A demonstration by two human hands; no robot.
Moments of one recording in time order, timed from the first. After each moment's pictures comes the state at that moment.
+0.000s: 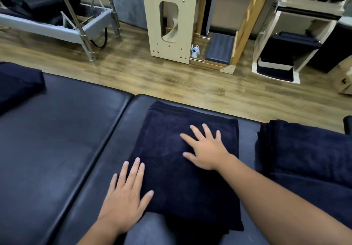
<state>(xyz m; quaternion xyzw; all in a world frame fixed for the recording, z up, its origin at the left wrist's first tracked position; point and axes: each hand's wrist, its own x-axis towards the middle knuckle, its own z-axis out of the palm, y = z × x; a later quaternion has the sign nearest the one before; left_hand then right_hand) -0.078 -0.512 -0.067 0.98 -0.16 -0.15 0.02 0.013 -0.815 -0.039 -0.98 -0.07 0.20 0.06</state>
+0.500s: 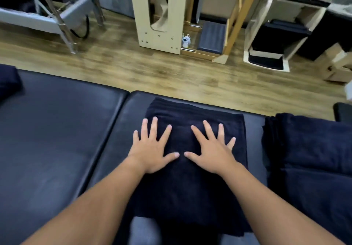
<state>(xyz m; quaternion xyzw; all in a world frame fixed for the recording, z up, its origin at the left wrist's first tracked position) 0.074 -0.575 -0.064 0.95 -0.25 -0.19 -0.02 0.006 -0.792 -0.046 -0.97 0.10 0.19 0.12</state>
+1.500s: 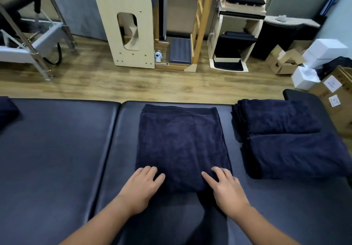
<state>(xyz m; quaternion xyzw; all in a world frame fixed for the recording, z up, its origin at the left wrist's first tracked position) -0.037 -0.478 -0.048 0.84 -0.53 -0.06 -0.04 -0.203 -0.757 -0.056 -0.99 0.10 0.13 -0.02</state>
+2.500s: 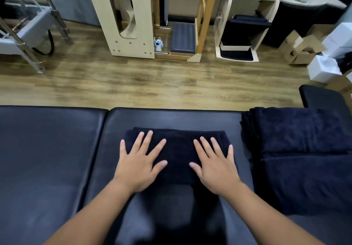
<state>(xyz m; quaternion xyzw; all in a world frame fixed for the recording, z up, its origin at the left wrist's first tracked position) 0.076 -0.567 -0.041 0.93 -0.35 -0.13 0.00 -0.052 -0.805 -0.039 -0.98 0.13 0.12 0.04</state>
